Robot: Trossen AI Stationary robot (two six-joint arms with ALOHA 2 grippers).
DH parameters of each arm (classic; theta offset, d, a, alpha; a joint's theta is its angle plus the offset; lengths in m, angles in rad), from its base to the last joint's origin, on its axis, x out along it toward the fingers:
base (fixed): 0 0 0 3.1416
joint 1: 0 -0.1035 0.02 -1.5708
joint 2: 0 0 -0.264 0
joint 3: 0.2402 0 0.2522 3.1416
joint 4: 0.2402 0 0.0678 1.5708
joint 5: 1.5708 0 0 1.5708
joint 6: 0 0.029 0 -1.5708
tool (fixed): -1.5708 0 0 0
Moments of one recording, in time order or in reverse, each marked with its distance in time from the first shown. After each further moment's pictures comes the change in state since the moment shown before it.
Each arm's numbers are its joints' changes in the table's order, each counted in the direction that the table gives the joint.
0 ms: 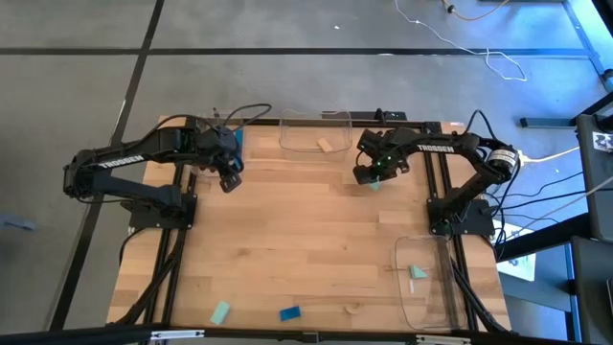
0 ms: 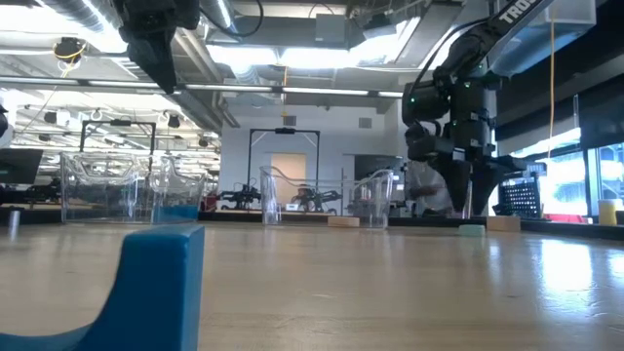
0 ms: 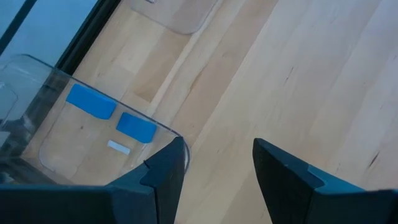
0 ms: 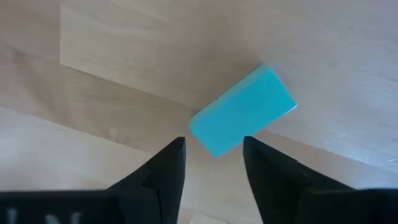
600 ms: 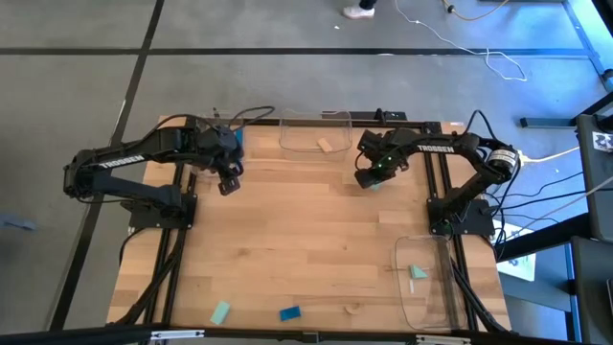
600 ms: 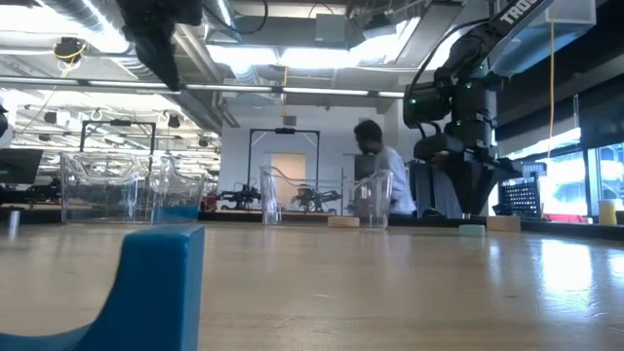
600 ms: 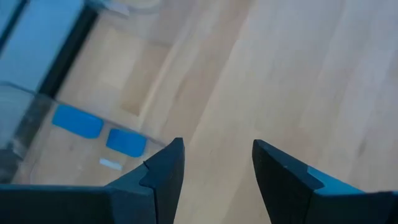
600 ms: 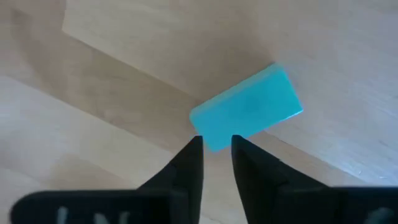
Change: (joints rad) left arm 0.000 -0.004 0.000 -0.029 -0.058 0.099; right arm 0.001 0.001 -0.009 0.002 0.014 -0.165
